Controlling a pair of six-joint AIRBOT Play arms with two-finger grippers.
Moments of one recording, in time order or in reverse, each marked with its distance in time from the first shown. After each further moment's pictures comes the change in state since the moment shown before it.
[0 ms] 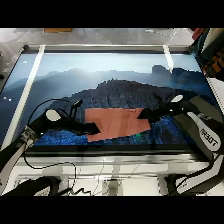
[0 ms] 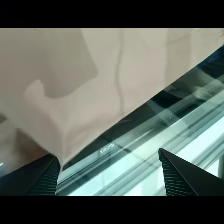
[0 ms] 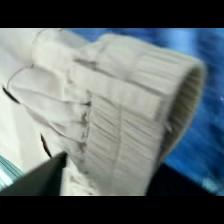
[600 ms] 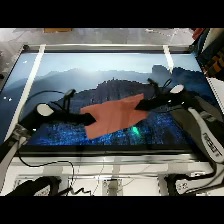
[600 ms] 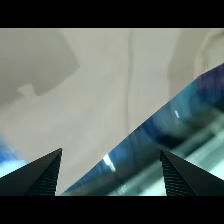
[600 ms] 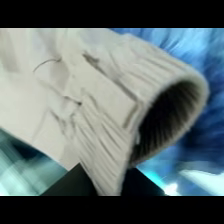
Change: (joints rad) left arm 0.098 0.049 0.106 0.036 0.063 0.079; right arm 0.038 0.163 0.160 0.014 -0.021 -0.080
